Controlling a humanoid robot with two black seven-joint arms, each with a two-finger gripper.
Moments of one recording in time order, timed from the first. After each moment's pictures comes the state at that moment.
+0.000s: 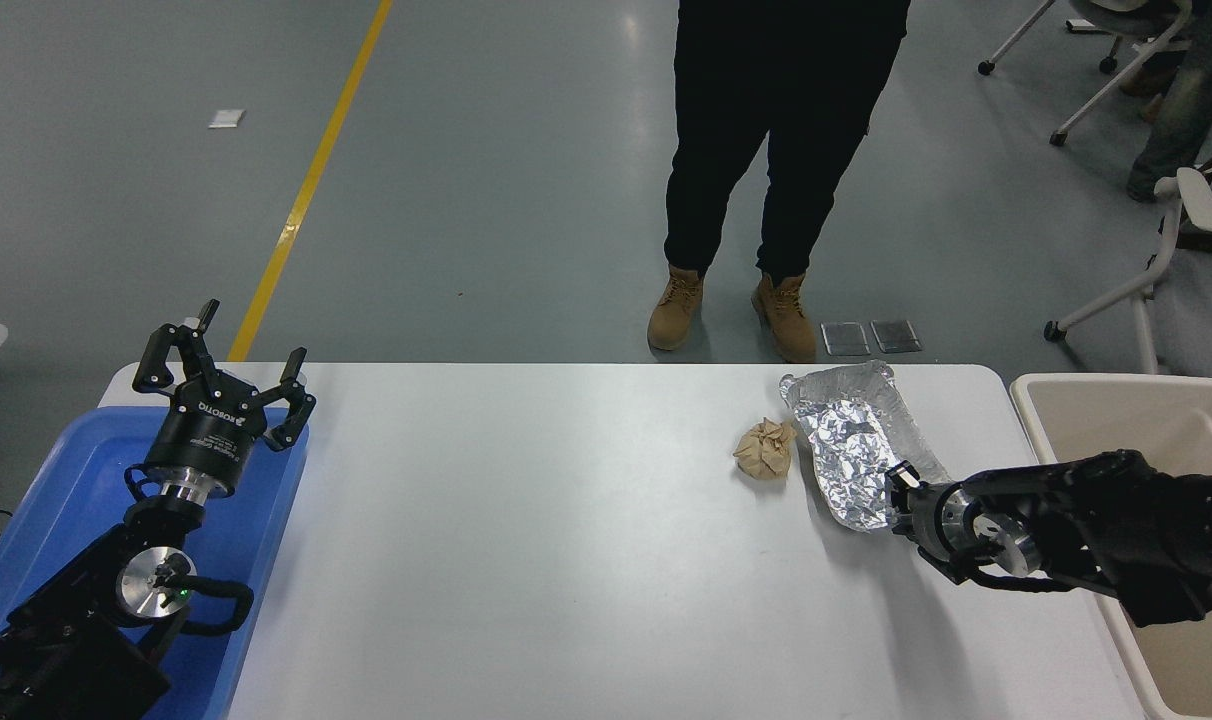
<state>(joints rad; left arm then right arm) -0.45 0.28 -1.07 -0.58 0.20 -0.61 -0.45 1.12 -0.32 -0.84 0.90 0.43 -0.12 -0.07</state>
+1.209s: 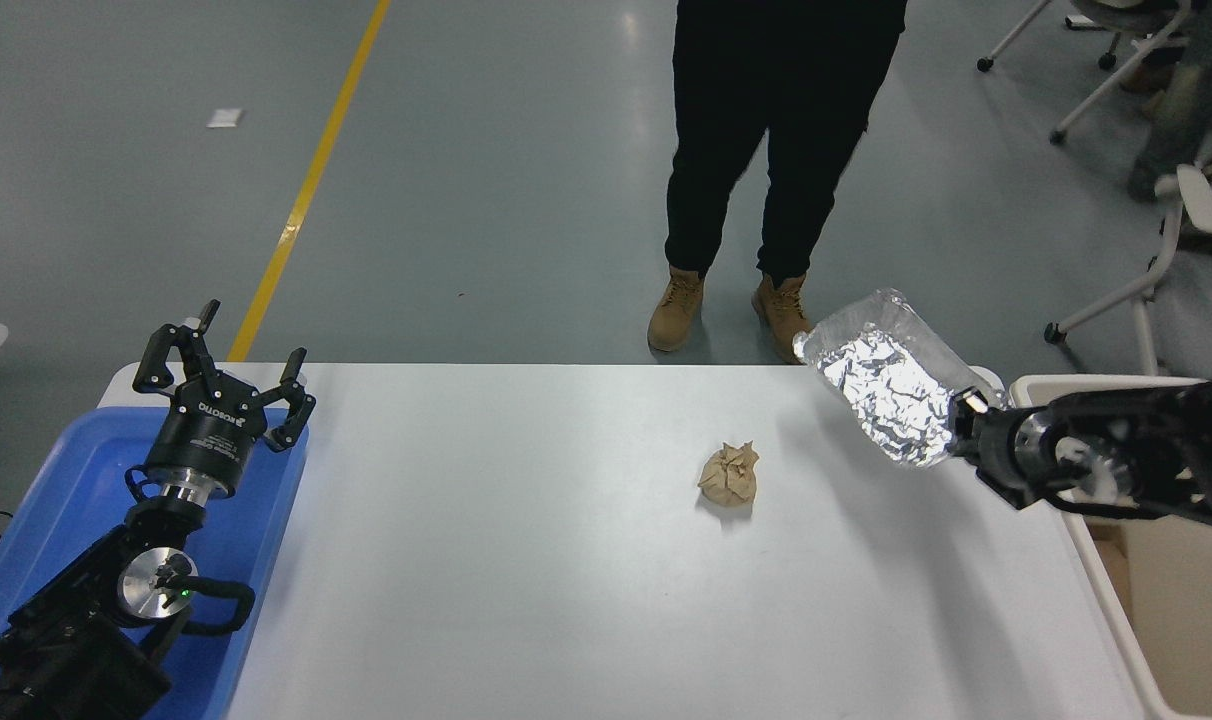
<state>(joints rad) -0.45 0.28 -1.07 -0.58 0.20 -0.61 -0.45 1.51 -0.61 -0.96 1.16 0.42 -0.04 -0.08</state>
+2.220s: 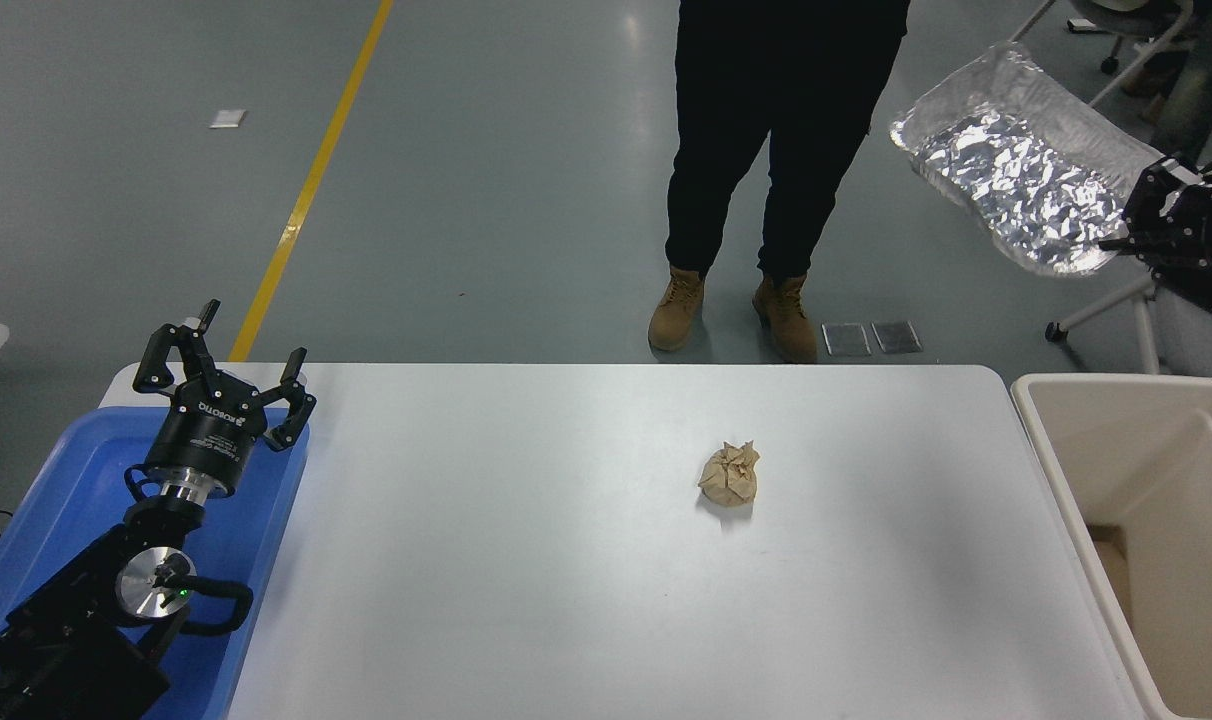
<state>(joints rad) -0.45 0.28 -1.07 -0.58 0.20 -0.61 -0.45 2.15 -0.81 -1.32 1.27 0.37 0.25 -0.08</state>
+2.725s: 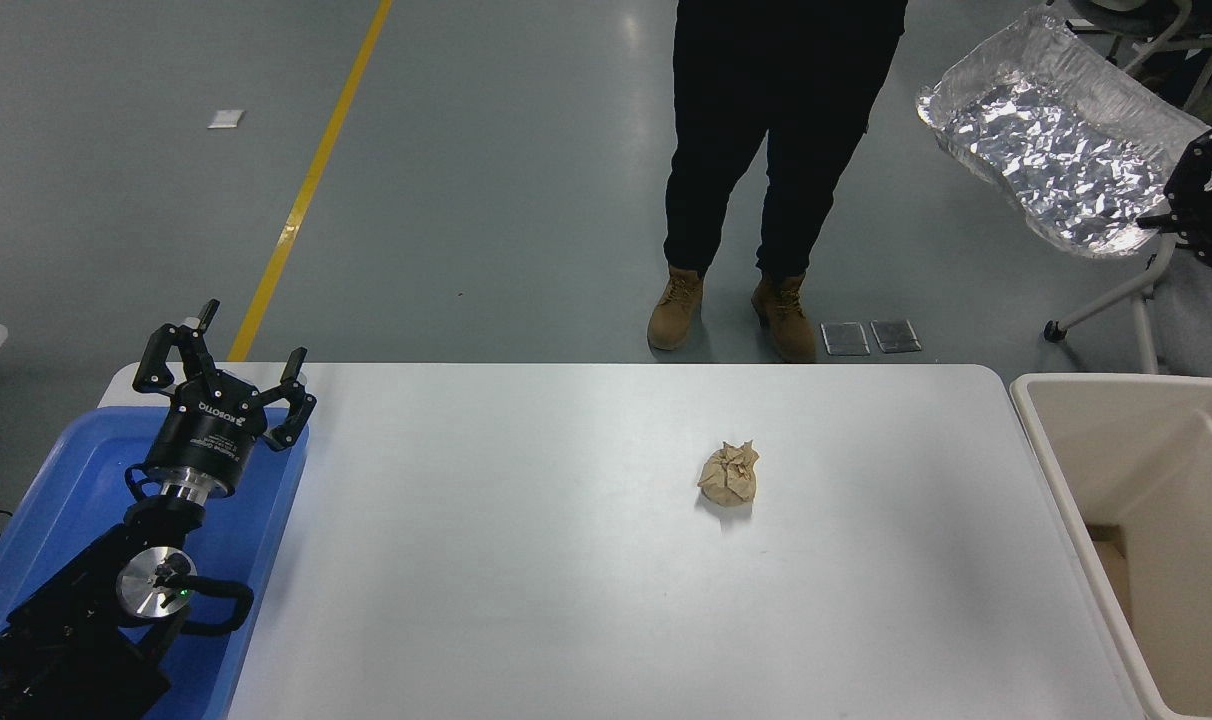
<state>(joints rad) -0.45 0.28 -1.07 -0.58 0.20 -0.61 -0.45 2.13 -0.82 -1.34 1.24 0.36 0.25 -0.08</state>
